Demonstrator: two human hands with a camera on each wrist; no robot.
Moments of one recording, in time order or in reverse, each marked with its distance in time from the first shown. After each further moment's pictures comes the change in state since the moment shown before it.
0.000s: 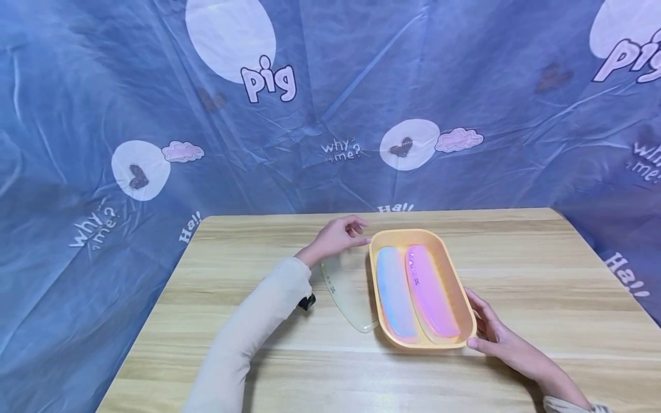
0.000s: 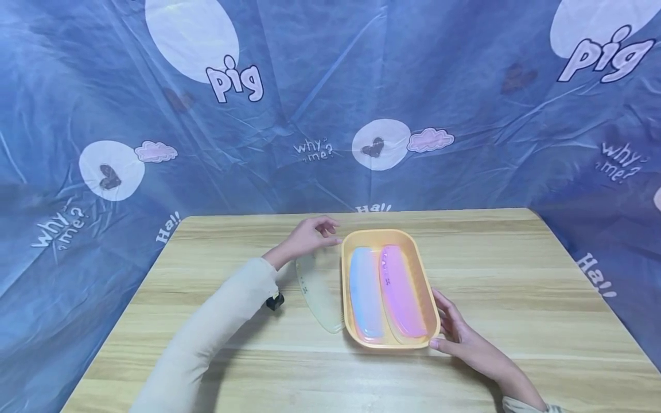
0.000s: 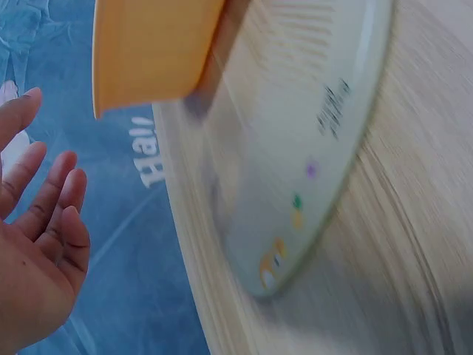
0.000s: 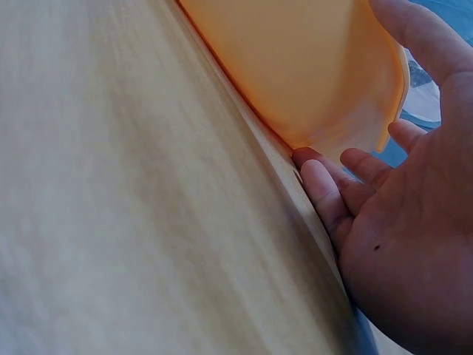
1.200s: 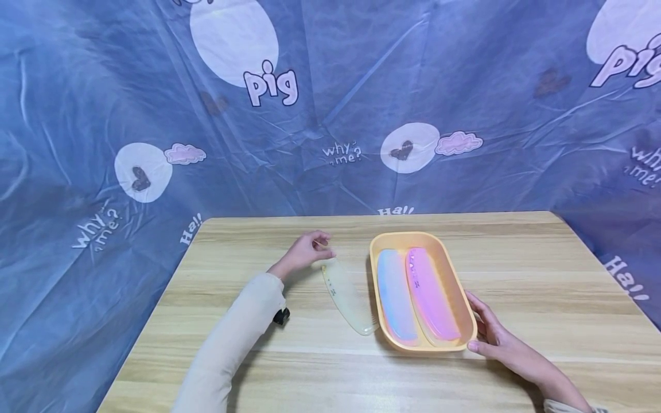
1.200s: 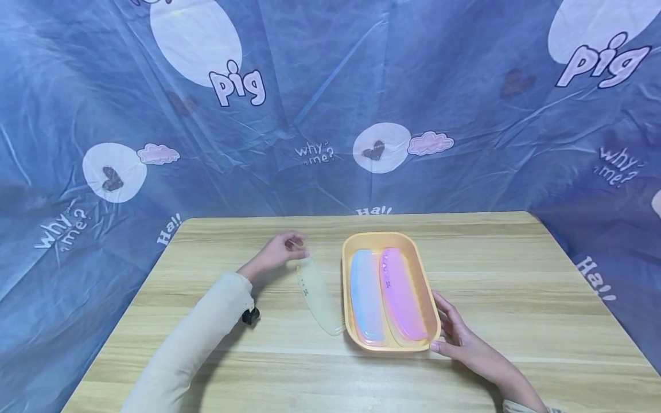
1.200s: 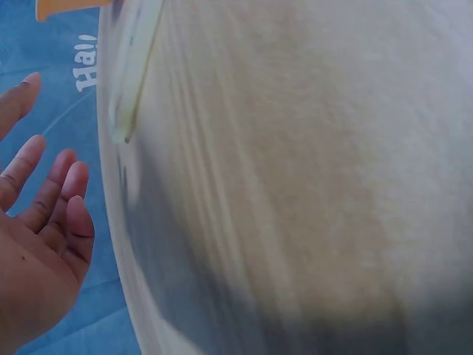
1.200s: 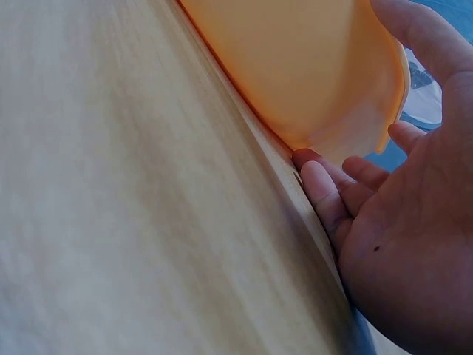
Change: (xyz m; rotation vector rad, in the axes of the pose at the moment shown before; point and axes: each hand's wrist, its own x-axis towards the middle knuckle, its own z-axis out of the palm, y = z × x) left_hand -0.039 -0.069 -0.022 -0.089 0.031 -0.160; right_hand -0.001 0.000 0.002 -0.011 0.003 -0.021
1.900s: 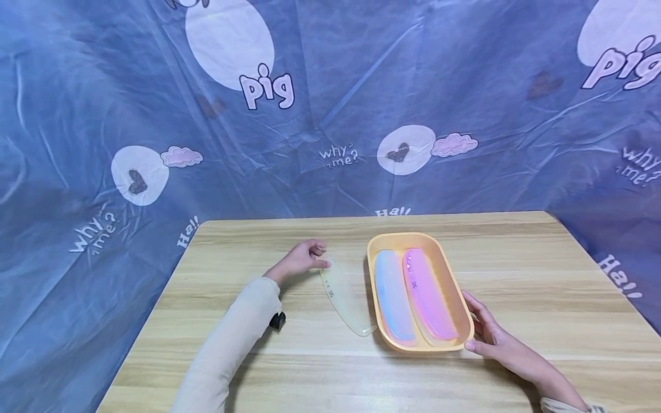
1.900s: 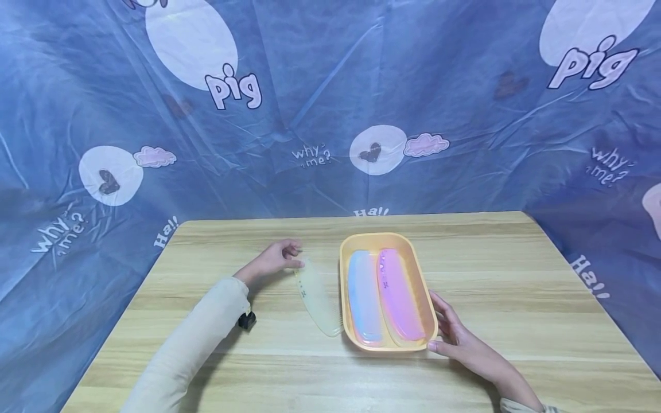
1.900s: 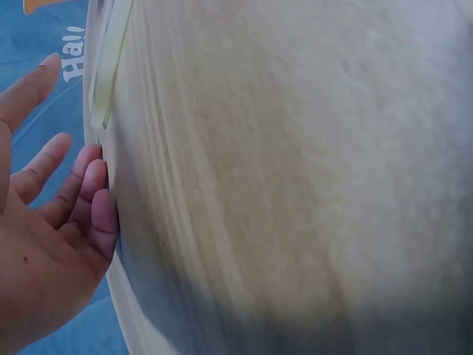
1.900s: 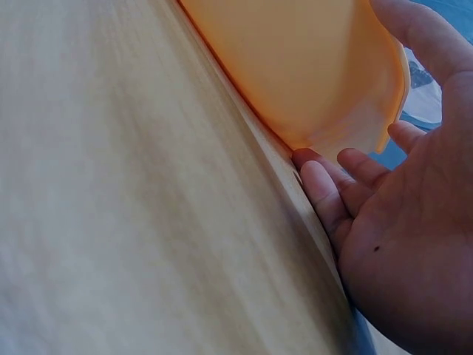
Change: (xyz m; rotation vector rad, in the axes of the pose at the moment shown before) left_hand 0.000 -0.013 0.002 -0.005 -0.088 -0.044; right_hand 0.001 -0.004 0.001 0.030 -0.007 0.023
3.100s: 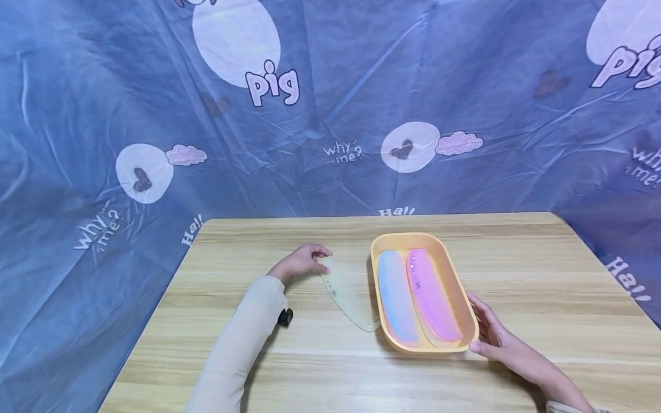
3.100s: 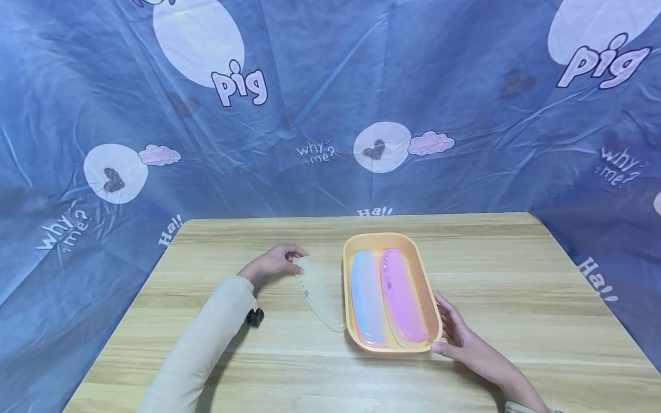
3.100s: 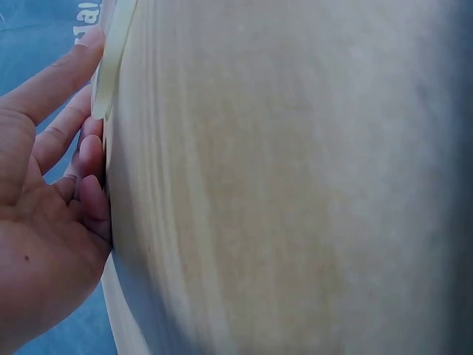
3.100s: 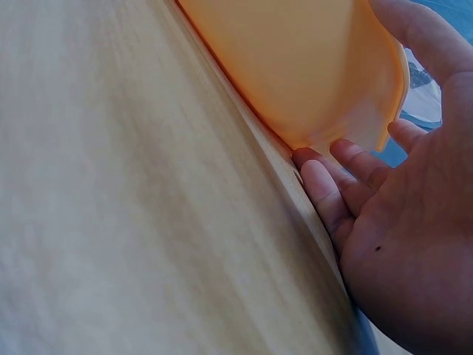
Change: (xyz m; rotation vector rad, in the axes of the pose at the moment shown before) left_hand 0.001 -0.005 -0.006 0.029 -0.127 -0.006; right_hand -0.001 0.000 0.001 -0.041 0.030 0.015
